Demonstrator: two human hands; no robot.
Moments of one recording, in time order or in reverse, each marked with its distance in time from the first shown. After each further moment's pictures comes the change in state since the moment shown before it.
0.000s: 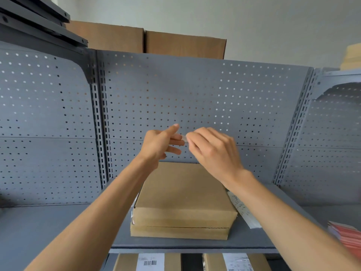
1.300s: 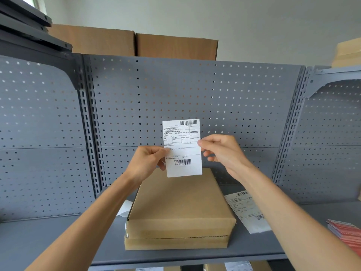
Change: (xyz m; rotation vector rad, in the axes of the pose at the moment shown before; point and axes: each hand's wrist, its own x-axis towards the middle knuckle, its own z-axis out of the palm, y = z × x) left_hand 0.011 -0.037 -0.015 0.111 -0.125 0.189; right_hand -0.005 0.041 -0.002 0.985 -0.401 1.301
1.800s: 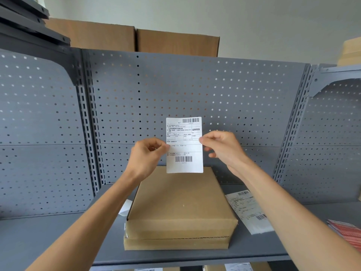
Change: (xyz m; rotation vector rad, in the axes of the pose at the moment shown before) left_hand 0.017 -0.015 -0.003 0.105 0.150 0.085; right_hand 0.013 0.003 0.002 -0.100 0.027 -0.028
